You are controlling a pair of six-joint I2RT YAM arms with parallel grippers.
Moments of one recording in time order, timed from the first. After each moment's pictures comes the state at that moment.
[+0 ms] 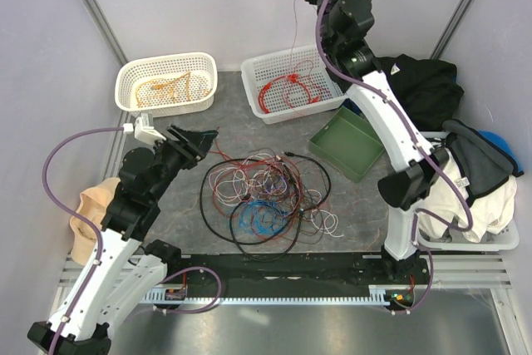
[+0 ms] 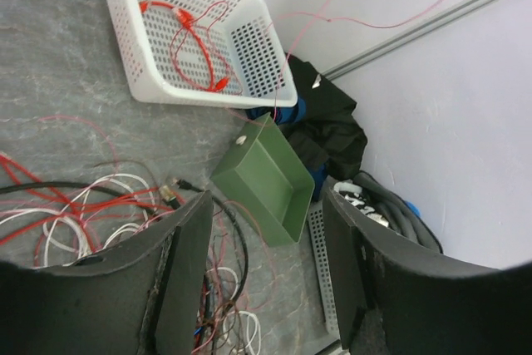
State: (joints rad) left arm -0.38 0.64 0.76 -0.20 0.00 -0.90; right arm 0.54 1.91 2.28 0.12 0.47 0.10
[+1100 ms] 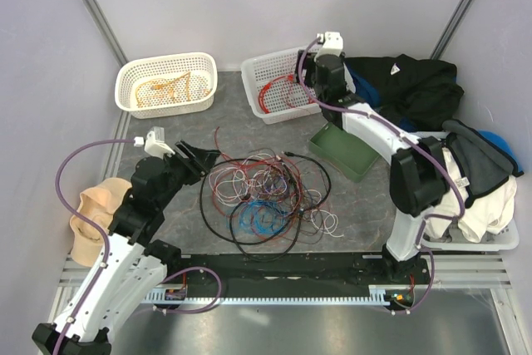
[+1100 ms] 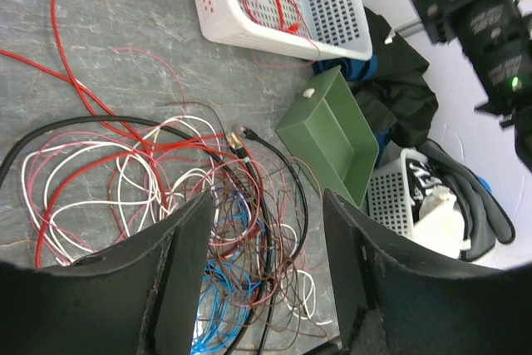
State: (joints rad) left arm -0.38 0.57 0.62 -0.30 -0.01 -0.86; right arm 0.45 1.88 1.53 0.18 0.36 0.22
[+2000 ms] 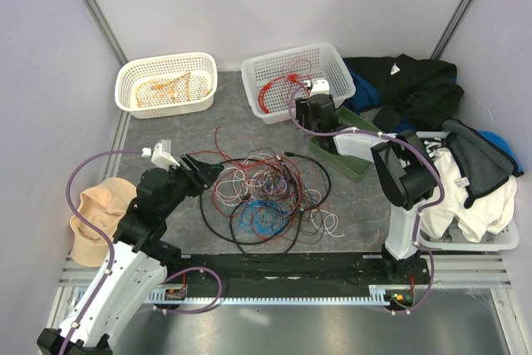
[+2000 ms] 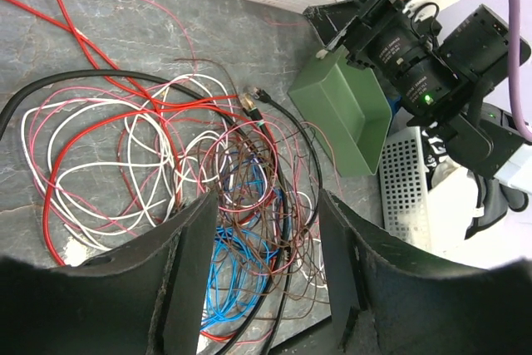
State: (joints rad) left arm -0.38 0.47 0.48 -0.30 0.06 -0.86; right arm 0.47 1.92 1.16 0.30 0.31 0.16
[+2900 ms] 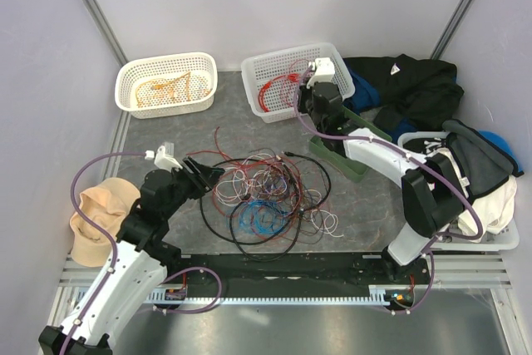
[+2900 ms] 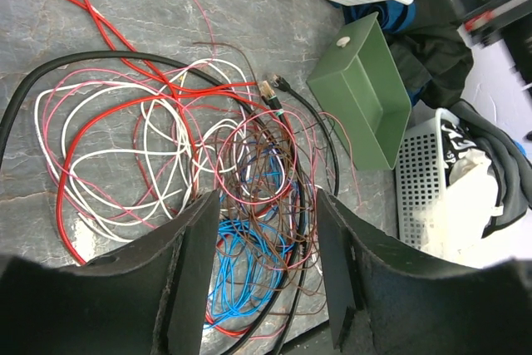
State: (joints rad) left arm -0.38 0.49 0.43 -0.28 0.06 -0.87; right arm 0.55 1.67 1.15 0.32 0.31 0.21
